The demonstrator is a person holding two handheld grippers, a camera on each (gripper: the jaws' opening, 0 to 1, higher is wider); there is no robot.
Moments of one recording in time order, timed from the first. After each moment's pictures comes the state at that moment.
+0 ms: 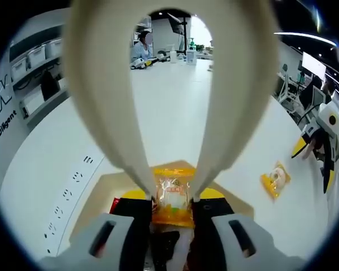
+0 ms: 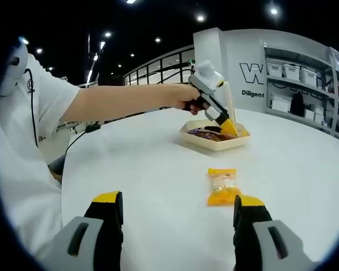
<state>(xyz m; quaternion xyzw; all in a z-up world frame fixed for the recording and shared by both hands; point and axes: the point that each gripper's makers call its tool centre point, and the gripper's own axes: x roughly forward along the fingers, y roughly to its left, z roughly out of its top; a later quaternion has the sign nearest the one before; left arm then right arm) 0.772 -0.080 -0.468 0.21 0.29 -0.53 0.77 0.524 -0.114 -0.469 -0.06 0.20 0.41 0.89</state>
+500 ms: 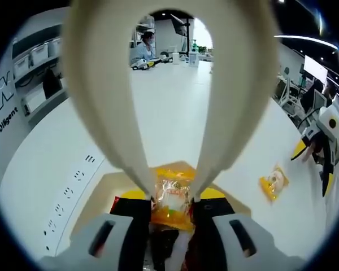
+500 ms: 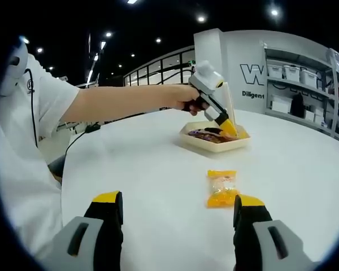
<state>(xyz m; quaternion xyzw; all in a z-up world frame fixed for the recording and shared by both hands) 0.772 -0.077 -0.463 0.20 0.29 -0.52 0.78 0.524 -0.114 -0.467 -0.06 0.19 0.41 0.89</state>
